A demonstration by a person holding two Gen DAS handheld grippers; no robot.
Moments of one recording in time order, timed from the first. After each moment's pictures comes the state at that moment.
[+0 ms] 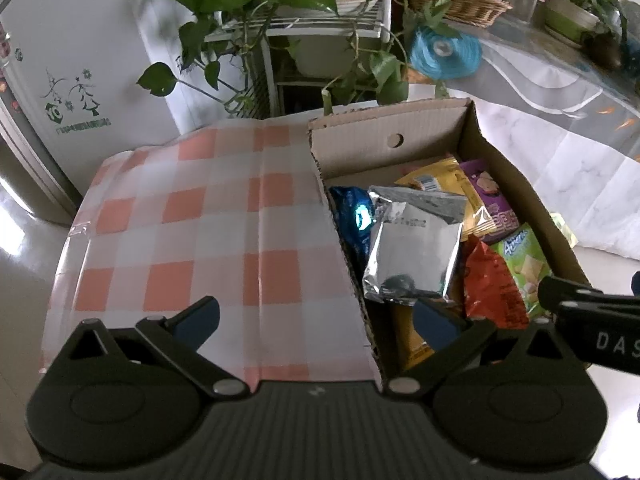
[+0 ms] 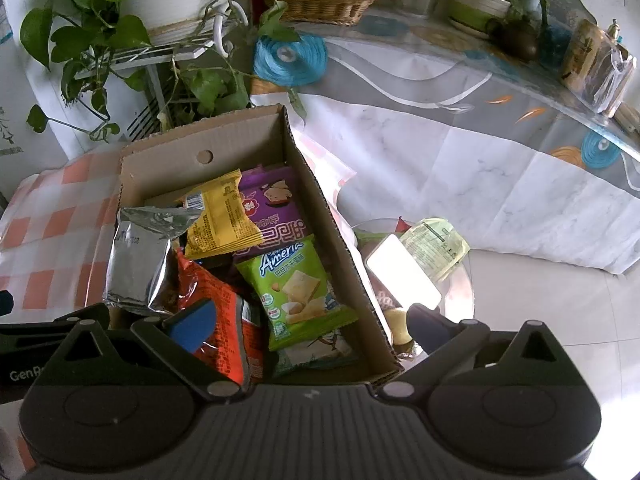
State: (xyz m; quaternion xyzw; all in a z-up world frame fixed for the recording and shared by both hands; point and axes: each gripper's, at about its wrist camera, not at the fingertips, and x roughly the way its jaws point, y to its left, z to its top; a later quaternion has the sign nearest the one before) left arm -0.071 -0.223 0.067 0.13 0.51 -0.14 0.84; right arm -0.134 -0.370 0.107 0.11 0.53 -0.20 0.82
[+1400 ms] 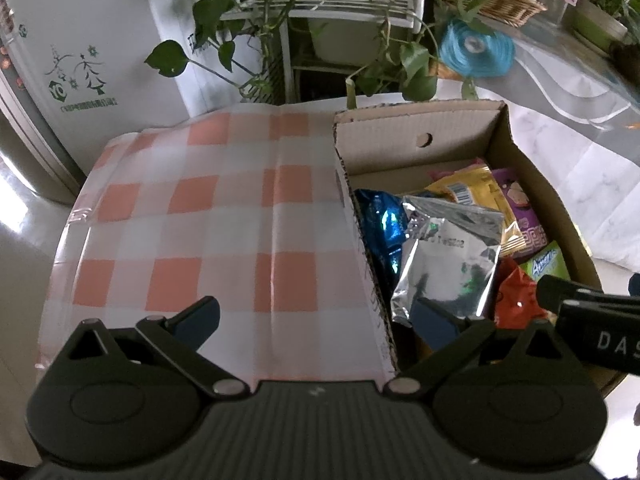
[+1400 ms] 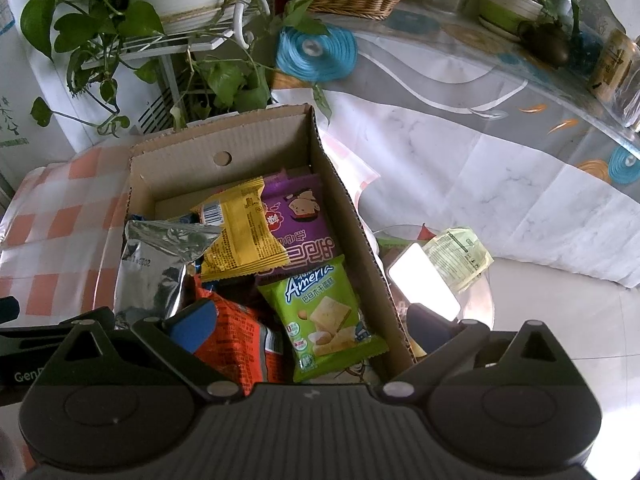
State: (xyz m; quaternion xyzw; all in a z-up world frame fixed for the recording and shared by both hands) left arm -0.043 -0.219 0.056 0.12 0.53 -0.12 0.83; right arm -0.103 -0.368 0.097 0.11 0.54 -0.18 0.81
